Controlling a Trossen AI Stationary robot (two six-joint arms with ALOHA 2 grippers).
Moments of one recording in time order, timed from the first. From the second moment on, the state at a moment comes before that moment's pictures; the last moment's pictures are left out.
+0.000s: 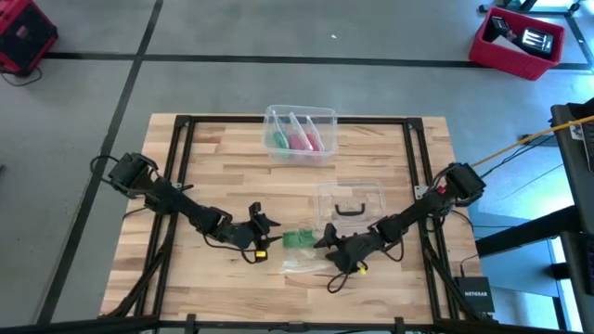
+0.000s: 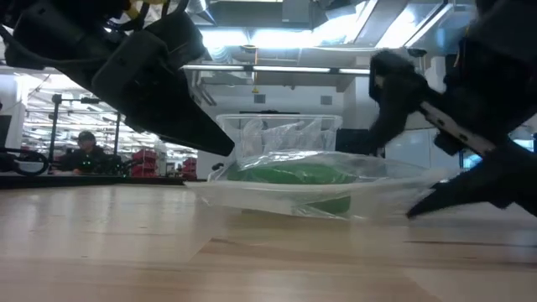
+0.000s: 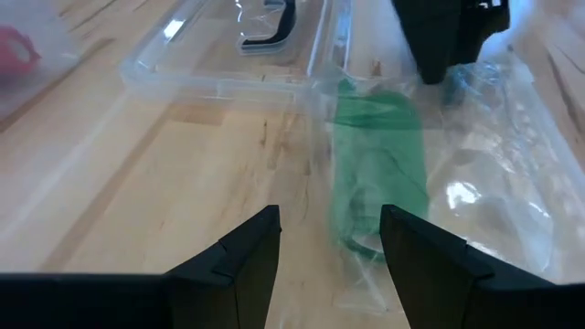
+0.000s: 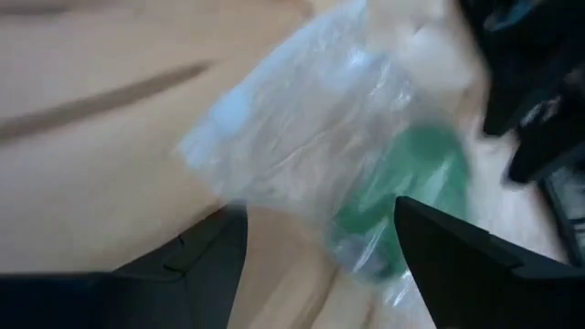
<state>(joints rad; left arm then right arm) -0.44 1.67 0.63 0.46 -0.55 -0.34 0.52 1.78 0.61 0.53 0.30 -0.71</state>
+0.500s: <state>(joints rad) -0.44 1.67 0.63 0.46 -0.55 -0.42 0.52 1.82 0.68 0.58 0.32 -0.71</state>
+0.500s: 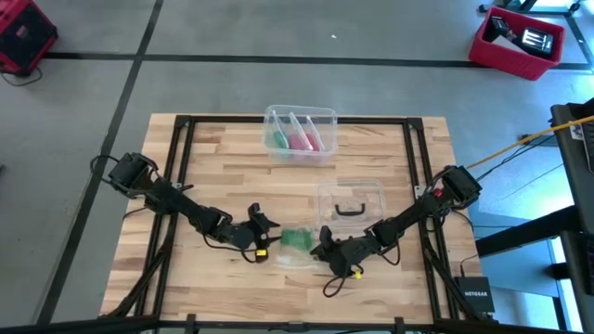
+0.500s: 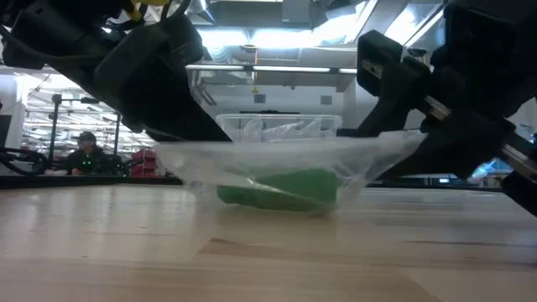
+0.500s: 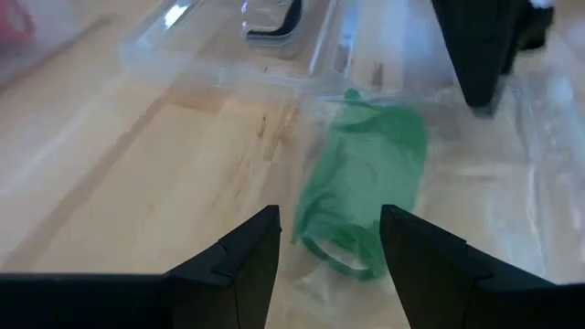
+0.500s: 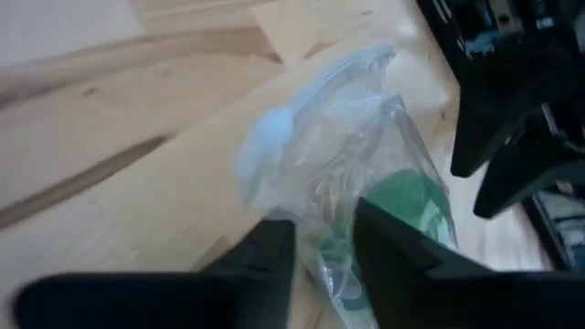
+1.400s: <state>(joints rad) -0.45 1.18 0.63 -0.03 -0.60 -0.55 0.46 1.63 0.71 0.57 0.63 -0.26</state>
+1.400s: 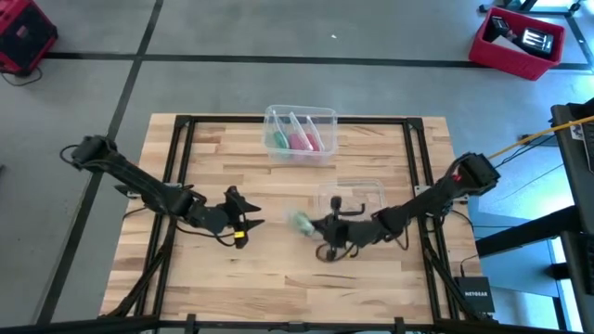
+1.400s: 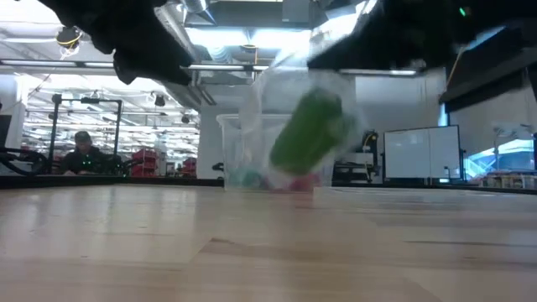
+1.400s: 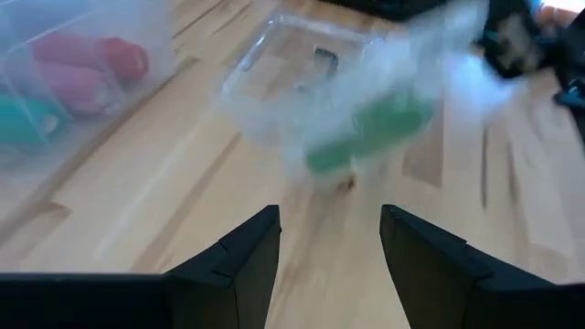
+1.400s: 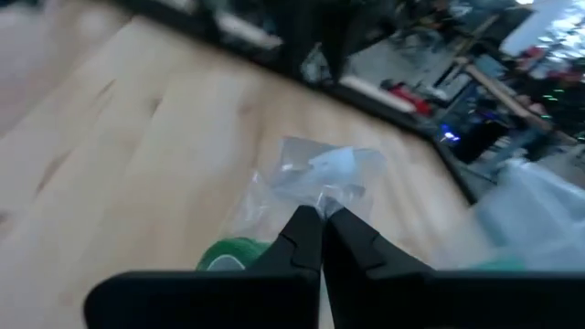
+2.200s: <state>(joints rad) -0.25 1.15 0.63 -0.07 -0.62 -0.22 0.07 1.21 0.83 0.33 0.83 -0.29</state>
